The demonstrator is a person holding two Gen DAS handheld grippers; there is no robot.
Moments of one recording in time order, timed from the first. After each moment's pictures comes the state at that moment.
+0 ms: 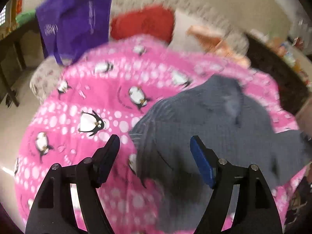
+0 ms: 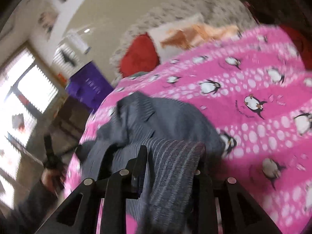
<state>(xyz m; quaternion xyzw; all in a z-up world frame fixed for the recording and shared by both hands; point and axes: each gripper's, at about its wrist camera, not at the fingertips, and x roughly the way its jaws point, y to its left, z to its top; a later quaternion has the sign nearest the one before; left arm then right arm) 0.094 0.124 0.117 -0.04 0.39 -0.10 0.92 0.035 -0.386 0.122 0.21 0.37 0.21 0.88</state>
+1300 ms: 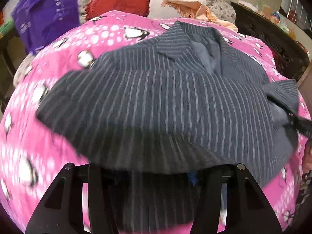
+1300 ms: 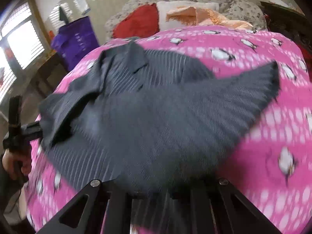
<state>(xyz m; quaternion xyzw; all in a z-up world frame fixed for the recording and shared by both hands) 0.117 0.027 0.045 0.02 0.46 -0.11 0.88 0.085 -0.314 0.042 0.09 0.44 0.17 0.88</state>
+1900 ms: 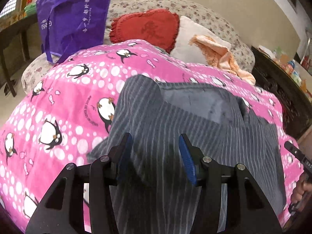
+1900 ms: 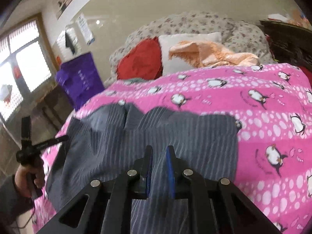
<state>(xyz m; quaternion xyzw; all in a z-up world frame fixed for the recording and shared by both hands) 0.170 0.067 0.085 -0.09 0.38 -0.06 0.92 0.132 -0.320 0.093 0.11 0.34 0.19 0.92</state>
